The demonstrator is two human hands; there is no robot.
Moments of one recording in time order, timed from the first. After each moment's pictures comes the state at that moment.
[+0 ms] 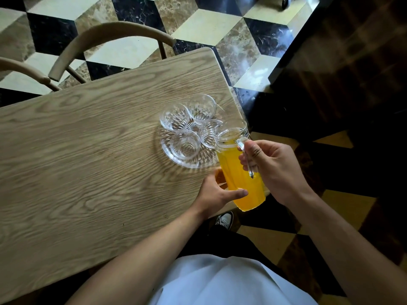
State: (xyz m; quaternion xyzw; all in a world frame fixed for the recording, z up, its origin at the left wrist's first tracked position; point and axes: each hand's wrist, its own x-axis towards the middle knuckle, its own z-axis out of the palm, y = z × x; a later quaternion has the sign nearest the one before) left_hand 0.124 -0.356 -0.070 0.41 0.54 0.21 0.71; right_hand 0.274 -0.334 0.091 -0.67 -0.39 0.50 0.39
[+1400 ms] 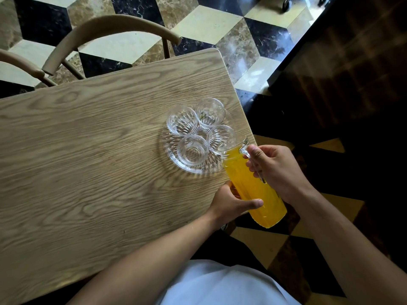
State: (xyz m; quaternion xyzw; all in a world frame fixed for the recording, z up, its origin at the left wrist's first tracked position) left_hand 0.134 -0.358 -0.070 0.33 0.48 0.19 0.79; right_hand 0.260 -0.301 0.076 -0.74 -0.39 0.48 0.26
